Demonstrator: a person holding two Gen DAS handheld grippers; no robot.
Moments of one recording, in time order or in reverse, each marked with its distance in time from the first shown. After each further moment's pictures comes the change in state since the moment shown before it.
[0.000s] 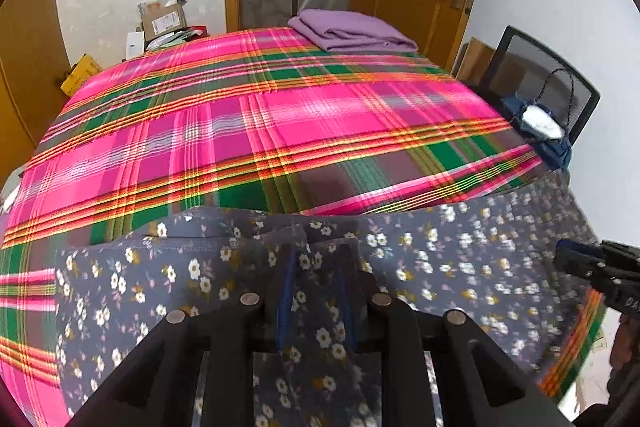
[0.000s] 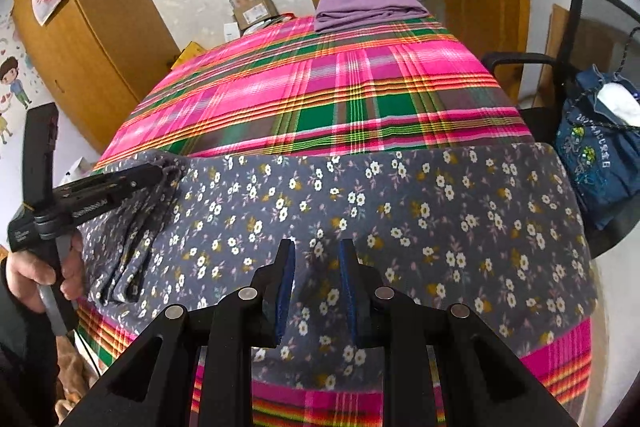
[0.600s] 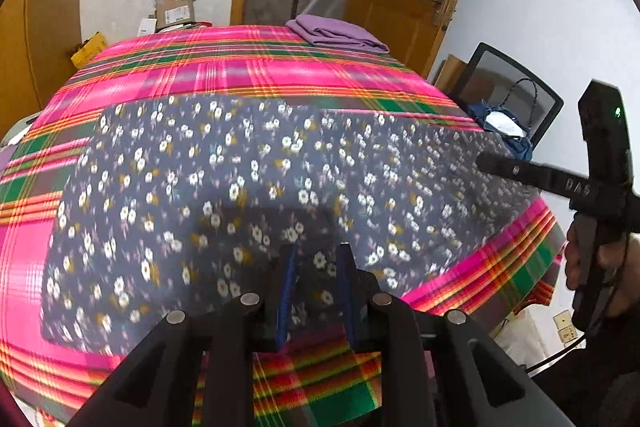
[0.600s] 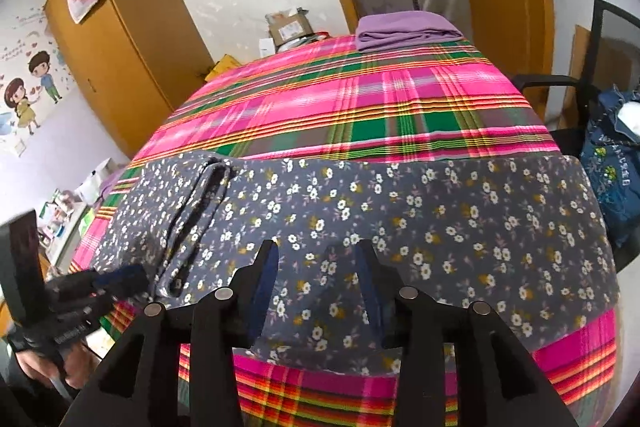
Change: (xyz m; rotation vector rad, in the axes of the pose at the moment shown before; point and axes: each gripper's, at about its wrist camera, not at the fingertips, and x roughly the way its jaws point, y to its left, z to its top) left arm -0.072 -0.015 -0.115 -0.068 -0.061 -0.041; right arm -0.011 0.025 -0.014 -0.054 -0.076 0.111
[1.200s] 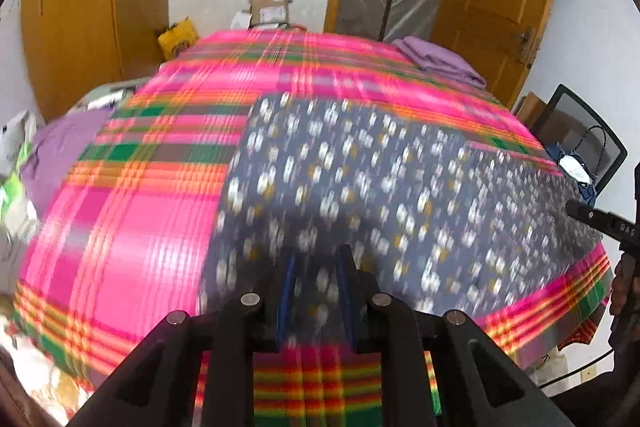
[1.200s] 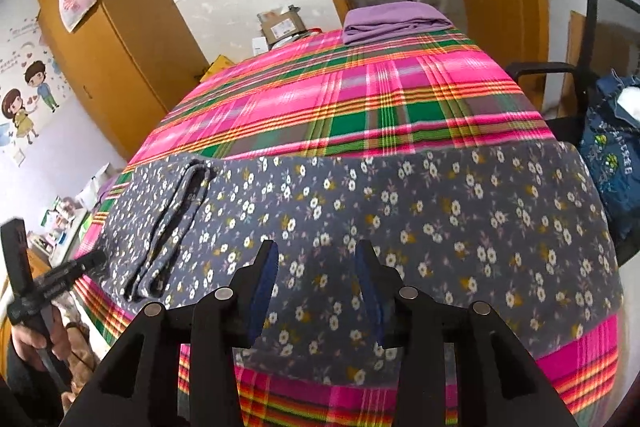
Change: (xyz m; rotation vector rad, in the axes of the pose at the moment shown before) left arm -0.036 0.081 0.009 -0.140 -0.073 0.246; right arm 0.009 -0.023 0.004 0.029 0.009 0.004
